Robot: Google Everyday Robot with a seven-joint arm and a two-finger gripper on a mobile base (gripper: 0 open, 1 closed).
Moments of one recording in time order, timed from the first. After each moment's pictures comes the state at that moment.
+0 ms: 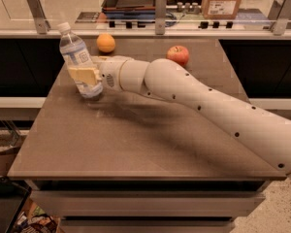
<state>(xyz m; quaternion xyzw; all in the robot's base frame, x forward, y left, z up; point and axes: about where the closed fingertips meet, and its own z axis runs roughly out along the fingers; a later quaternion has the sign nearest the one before) 0.634 0.168 0.892 -0.34 0.67 0.37 0.54</state>
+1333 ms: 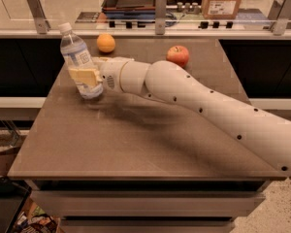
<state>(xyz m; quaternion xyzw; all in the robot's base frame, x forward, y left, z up) 0.631 0.165 0.891 -0.34 0.67 0.37 0.54</state>
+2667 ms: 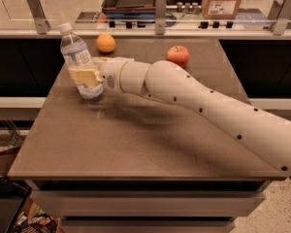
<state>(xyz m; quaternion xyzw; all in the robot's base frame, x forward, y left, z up) 0.631 0.166 0.891 -0.34 0.67 0.37 0.54</state>
